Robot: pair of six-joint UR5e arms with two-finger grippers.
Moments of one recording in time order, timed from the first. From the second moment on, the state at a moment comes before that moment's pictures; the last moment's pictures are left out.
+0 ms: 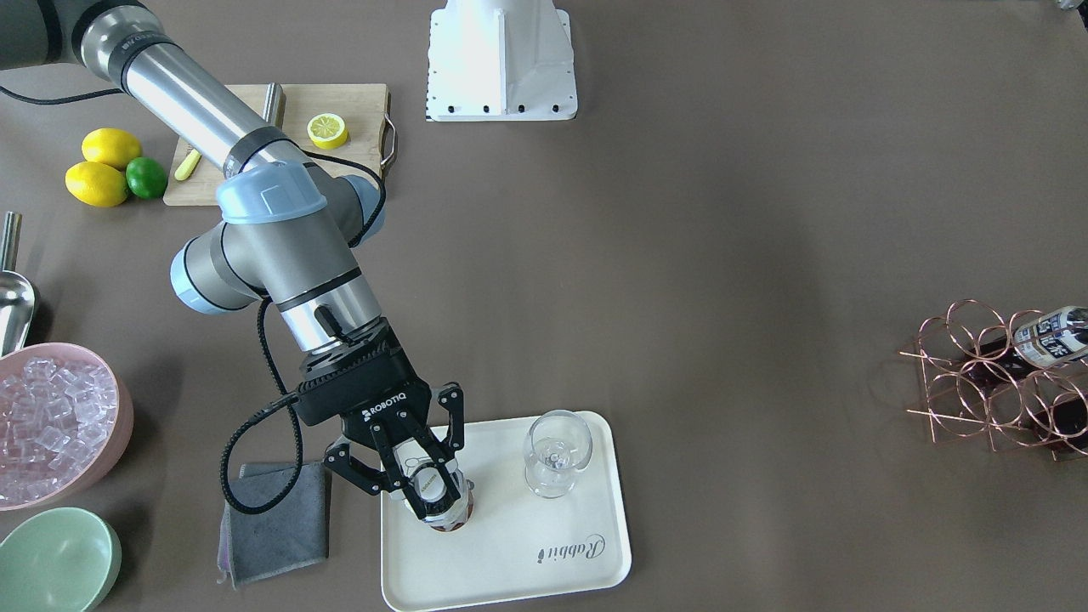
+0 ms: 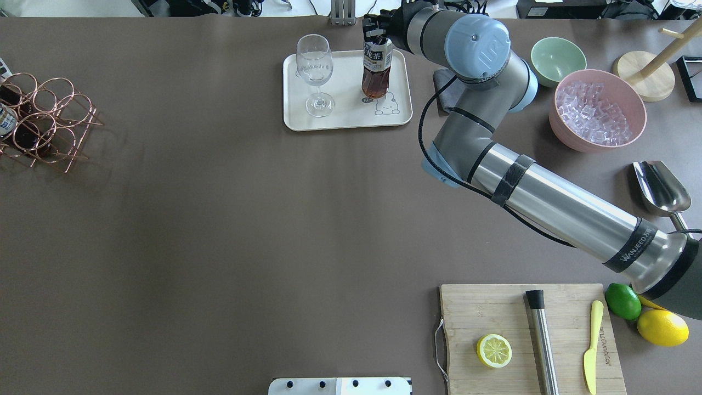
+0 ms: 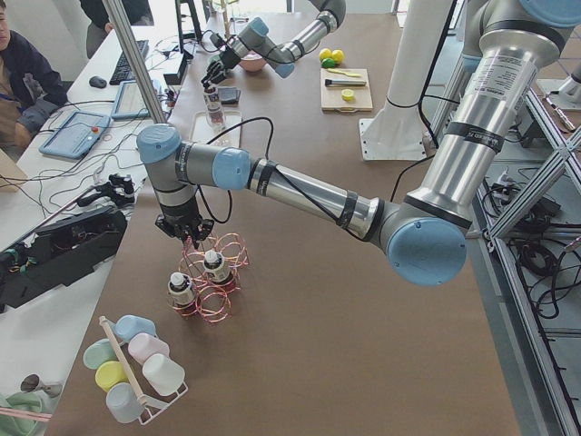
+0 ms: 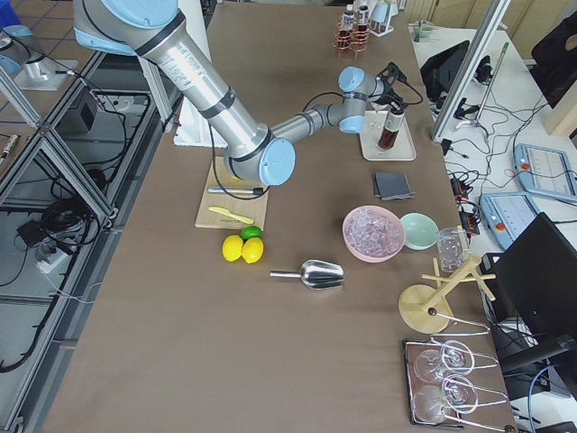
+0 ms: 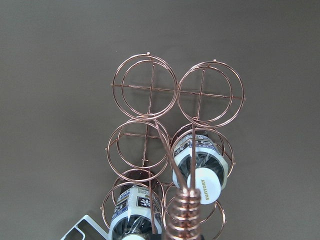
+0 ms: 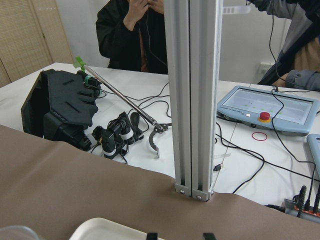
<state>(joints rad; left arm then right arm) -1.51 -1.95 -1.54 -1.36 -2.28 1.51 0.79 -0.73 1.12 -0.51 1.51 0.76</state>
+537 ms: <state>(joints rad) -1.51 -1.94 -1.57 -1.35 -2.28 1.46 0.76 -0.73 1.12 -0.51 1.48 0.76</state>
